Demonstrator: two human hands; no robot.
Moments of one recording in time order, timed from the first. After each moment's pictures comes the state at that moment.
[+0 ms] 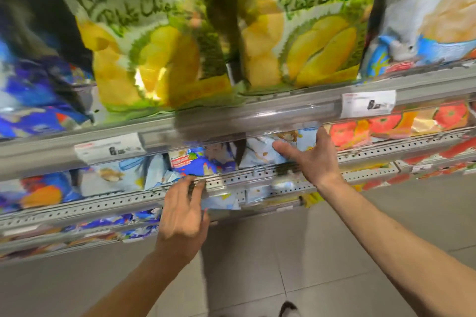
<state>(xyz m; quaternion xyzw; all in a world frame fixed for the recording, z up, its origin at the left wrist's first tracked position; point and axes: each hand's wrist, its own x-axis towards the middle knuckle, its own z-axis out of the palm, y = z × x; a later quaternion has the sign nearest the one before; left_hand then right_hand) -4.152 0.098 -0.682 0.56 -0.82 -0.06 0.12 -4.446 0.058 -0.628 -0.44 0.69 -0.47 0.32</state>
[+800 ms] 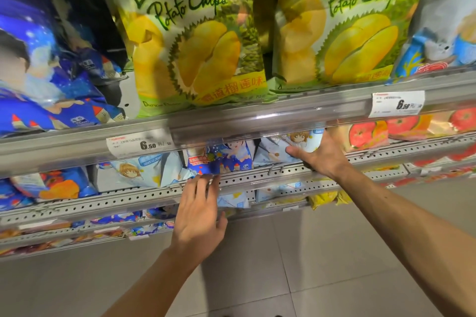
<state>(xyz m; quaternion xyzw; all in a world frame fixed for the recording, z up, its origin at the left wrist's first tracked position) -4.147 0.095 -0.670 0.57 -0.82 -0.08 0.04 -4.461 0.026 -0.660 -0.51 0.72 -0.30 0.35</state>
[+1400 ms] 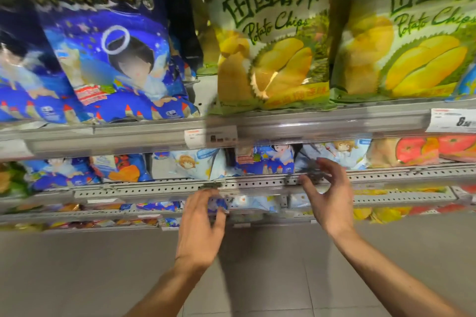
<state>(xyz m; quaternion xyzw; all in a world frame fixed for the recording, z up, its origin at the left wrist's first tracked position) -4.080 0.129 -0.632 0.67 -0.66 -0.24 0.25 -4.340 0.098 -0.659 -0.50 0.69 -0.46 0.23</state>
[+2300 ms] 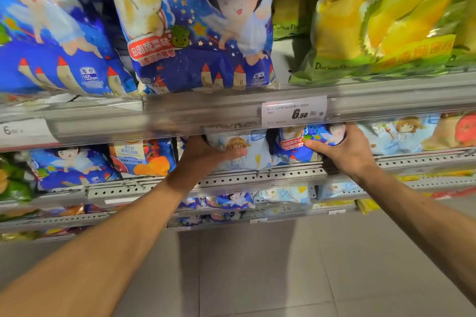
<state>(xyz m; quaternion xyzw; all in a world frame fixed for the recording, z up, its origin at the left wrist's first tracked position) -3.970 -0.007 -0.648 0.50 -0.59 -0.51 0.38 -4.284 0.012 -0.668 -0.48 0.72 -0.39 0.31</state>
